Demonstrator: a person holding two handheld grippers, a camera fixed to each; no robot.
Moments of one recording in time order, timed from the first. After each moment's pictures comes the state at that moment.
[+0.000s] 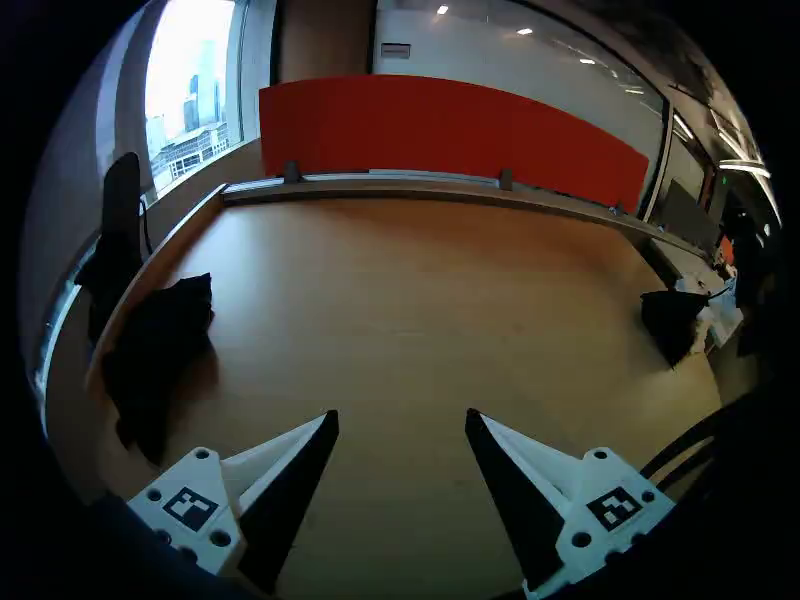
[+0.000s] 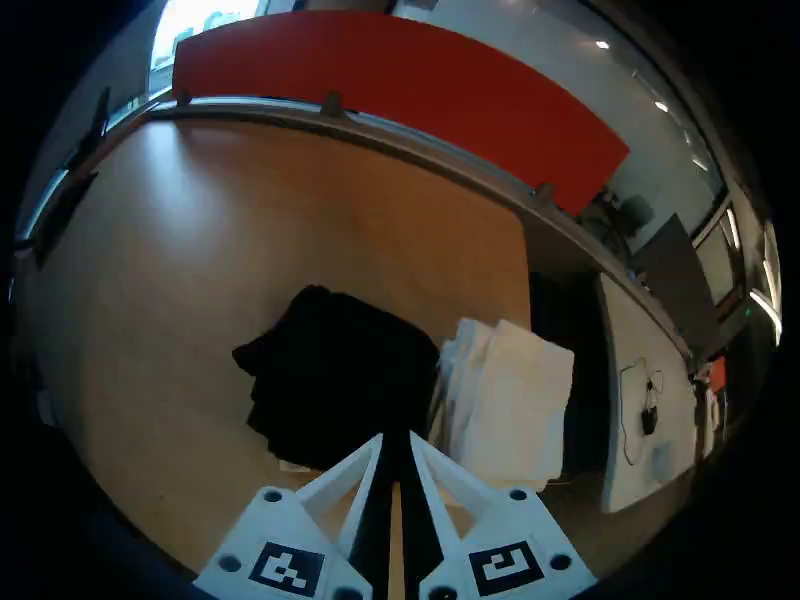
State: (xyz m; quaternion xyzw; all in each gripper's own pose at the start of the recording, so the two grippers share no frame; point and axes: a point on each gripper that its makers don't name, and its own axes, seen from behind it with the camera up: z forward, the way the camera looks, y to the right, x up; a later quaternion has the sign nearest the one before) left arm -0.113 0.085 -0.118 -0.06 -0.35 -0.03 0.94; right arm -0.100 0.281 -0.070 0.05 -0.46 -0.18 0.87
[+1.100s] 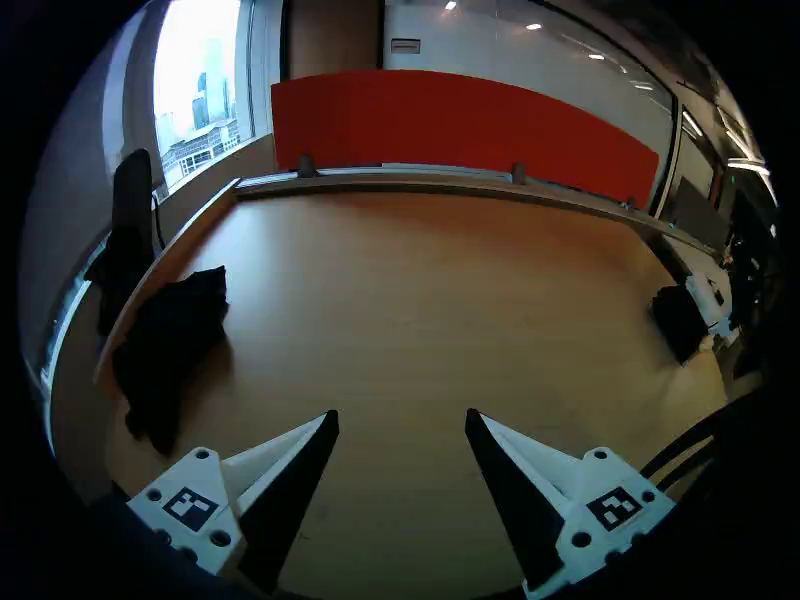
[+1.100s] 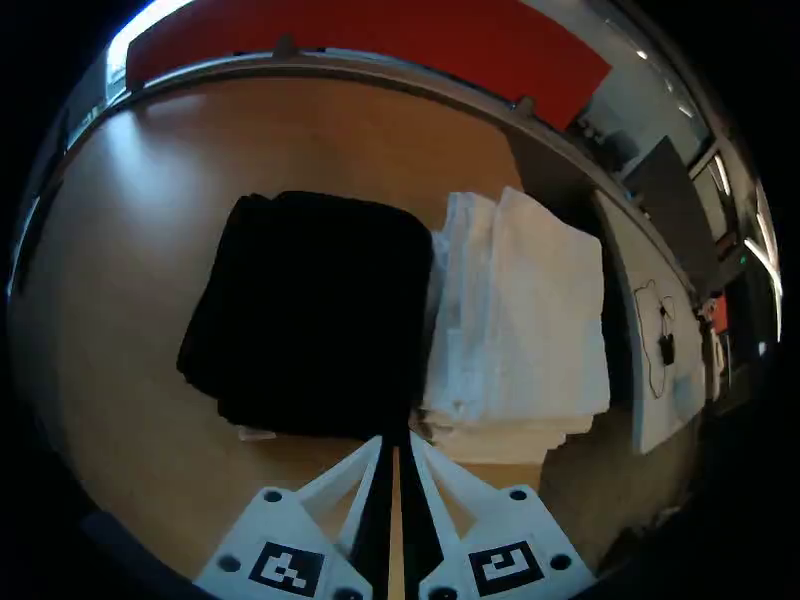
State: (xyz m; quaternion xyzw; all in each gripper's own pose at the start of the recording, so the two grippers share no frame) left arm -0.114 0.074 -0.126 -0.04 -0.36 -0.02 0.93; right arm -0.180 0.319 -0.094 -0.01 -0.53 -0.13 0.84
